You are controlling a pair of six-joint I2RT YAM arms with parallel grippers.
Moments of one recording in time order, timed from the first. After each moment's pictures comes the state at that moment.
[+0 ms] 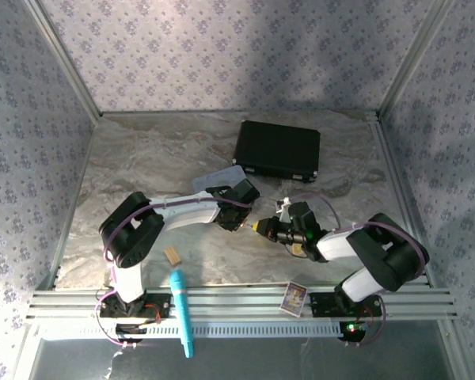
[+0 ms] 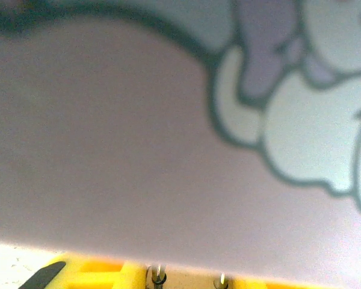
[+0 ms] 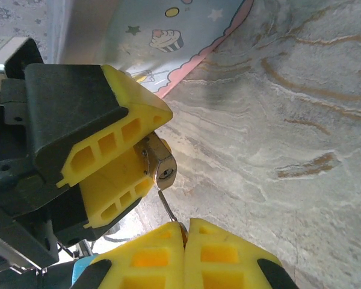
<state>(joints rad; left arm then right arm) -0.93 1.83 1.17 -0.52 -0.15 -1.80 0.62 1.52 0.29 0.70 -0.45 1.01</state>
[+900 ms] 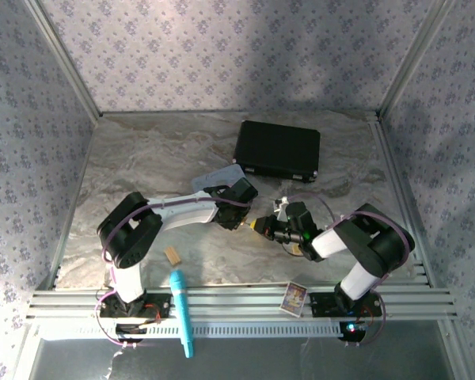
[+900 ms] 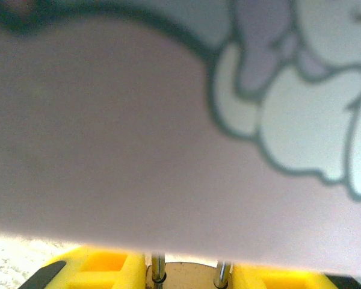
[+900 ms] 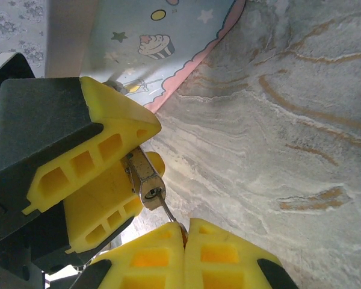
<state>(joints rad) -0.92 1.82 1.15 -0.49 -0.14 -1.81 0.62 1.63 0.30 0.84 -0.43 1.05</state>
